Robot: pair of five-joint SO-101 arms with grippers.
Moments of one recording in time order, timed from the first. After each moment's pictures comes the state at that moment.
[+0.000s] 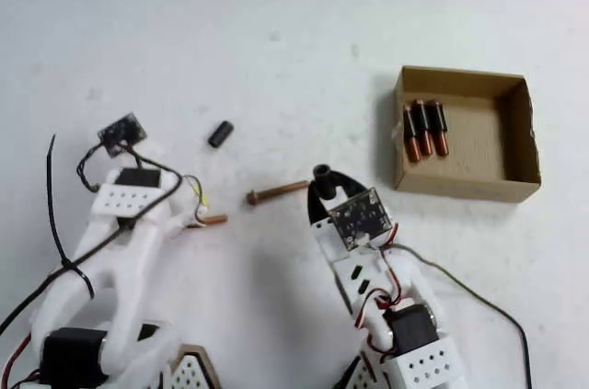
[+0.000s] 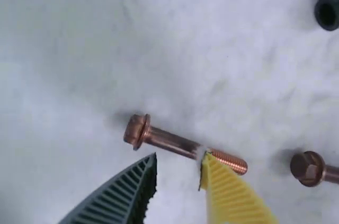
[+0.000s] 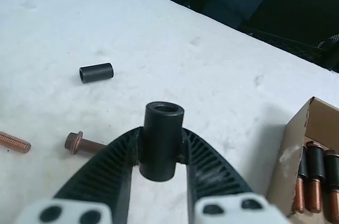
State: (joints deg) left arm -2.5 -20.7 53.6 58.5 43.5; right arm -24.3 -102.3 95.6 33.8 14.0
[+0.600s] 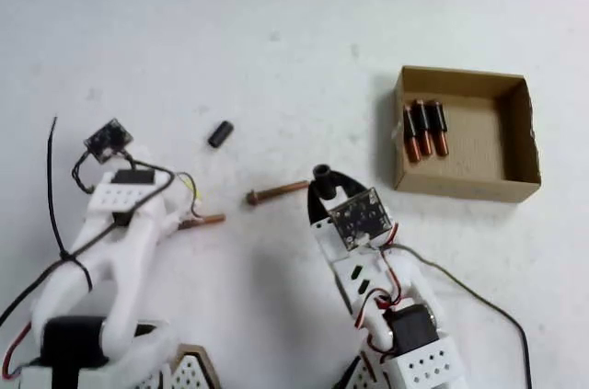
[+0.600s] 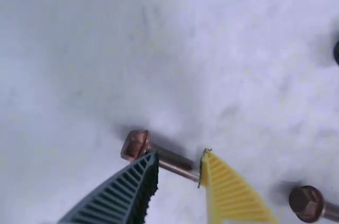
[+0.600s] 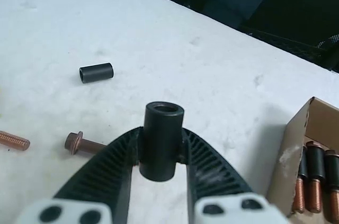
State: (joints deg) left arm -5.4 -13.5 51.9 54.3 47.4; right arm -24.3 -102.3 95.6 33.8 14.0
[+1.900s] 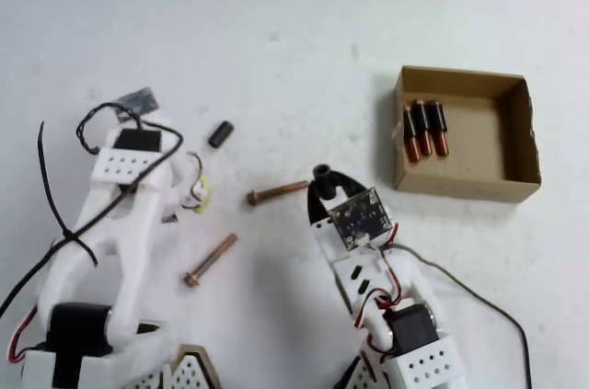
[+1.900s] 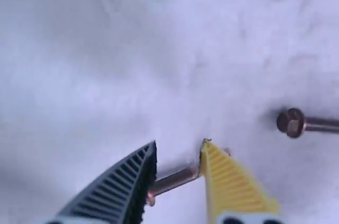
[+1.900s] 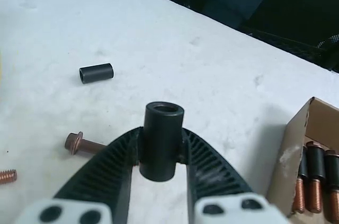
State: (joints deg) left arm -1.8 -12.9 35.0 76.2 29.4; right arm -24.3 -102.3 95.6 33.8 14.0
